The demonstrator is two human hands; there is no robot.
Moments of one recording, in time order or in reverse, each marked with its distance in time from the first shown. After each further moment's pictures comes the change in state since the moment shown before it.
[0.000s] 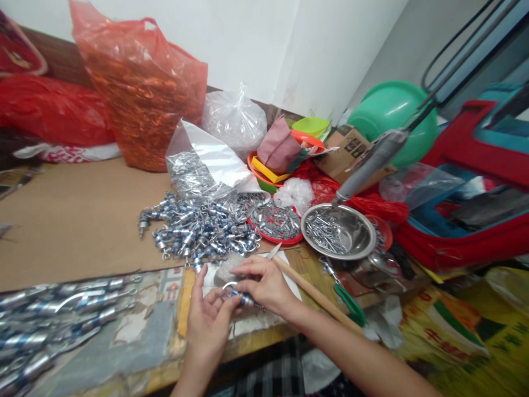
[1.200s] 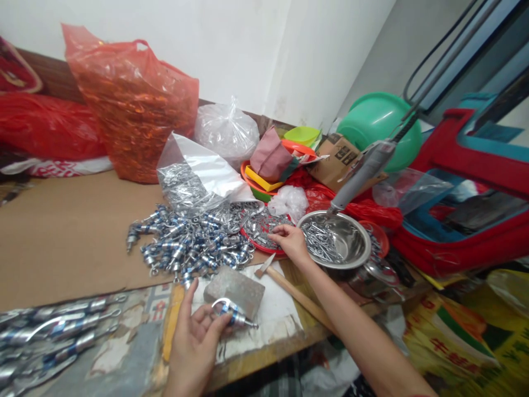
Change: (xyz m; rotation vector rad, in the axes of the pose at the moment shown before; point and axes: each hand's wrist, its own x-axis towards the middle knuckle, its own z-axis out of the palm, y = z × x) left_hand 0.001 0.004 0.002 0.044 0.035 0.014; right_hand 0.072 0.059 -0.093 -0.358 0.280 0.088
